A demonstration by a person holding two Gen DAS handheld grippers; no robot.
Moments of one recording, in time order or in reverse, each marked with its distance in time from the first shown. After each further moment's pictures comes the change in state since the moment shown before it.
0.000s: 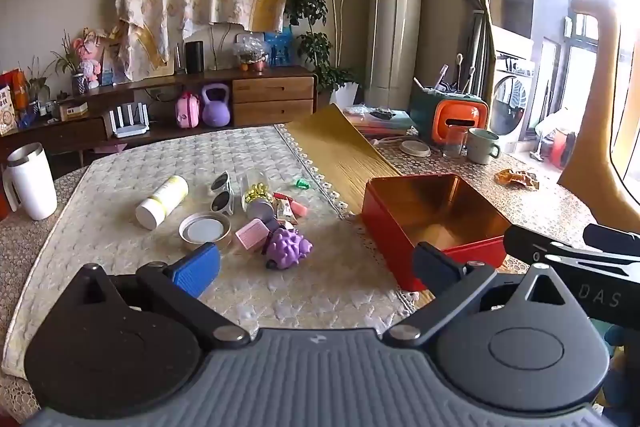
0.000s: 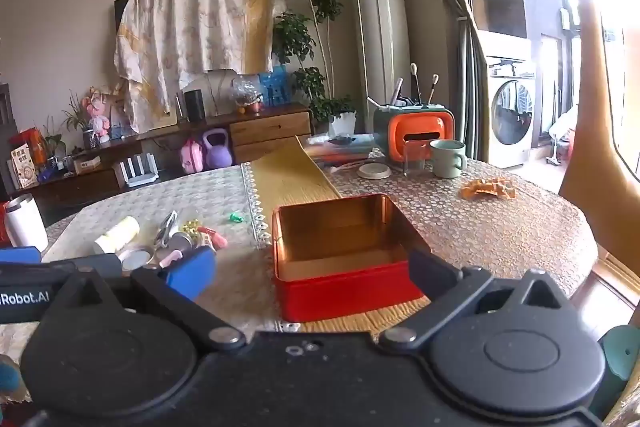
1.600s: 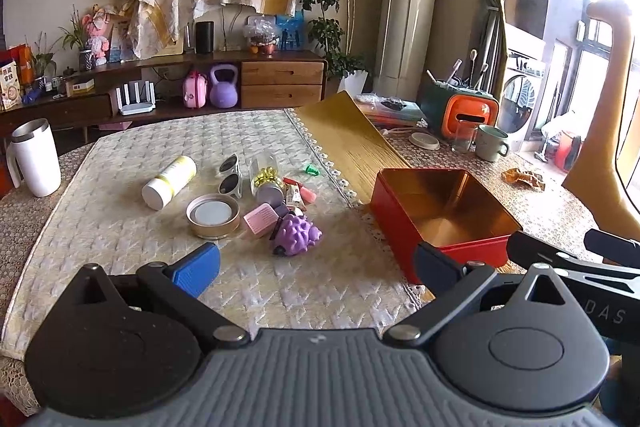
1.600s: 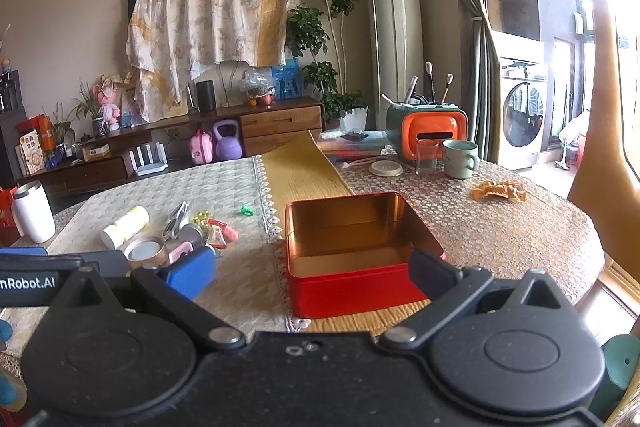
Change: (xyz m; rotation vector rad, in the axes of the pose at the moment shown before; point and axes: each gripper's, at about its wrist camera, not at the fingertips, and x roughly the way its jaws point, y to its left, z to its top) left arm 0.005 0.015 0.000 -0.073 0.047 -0.002; right arm 0.002 0.006 0.002 -0.036 0.020 0.031
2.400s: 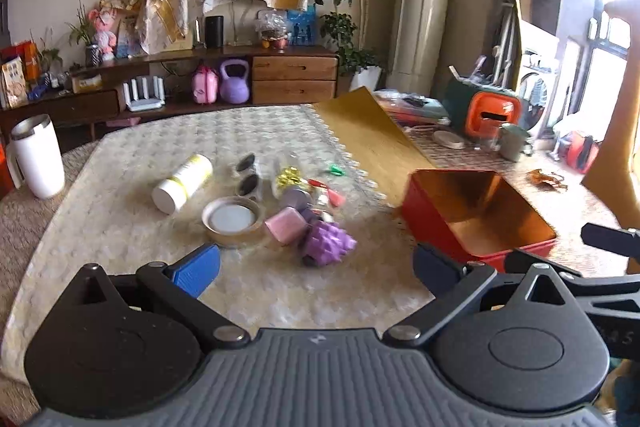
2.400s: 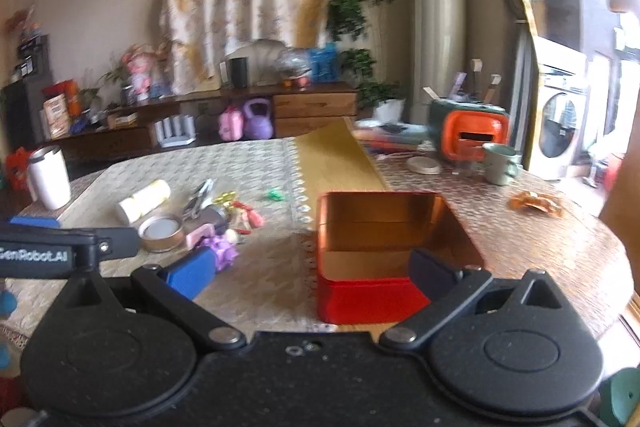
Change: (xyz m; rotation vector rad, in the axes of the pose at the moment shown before) left arm 0.039 0.032 0.008 0.003 0.012 0.042; right arm 0.043 0.023 0.004 -0.135 0.064 0.116
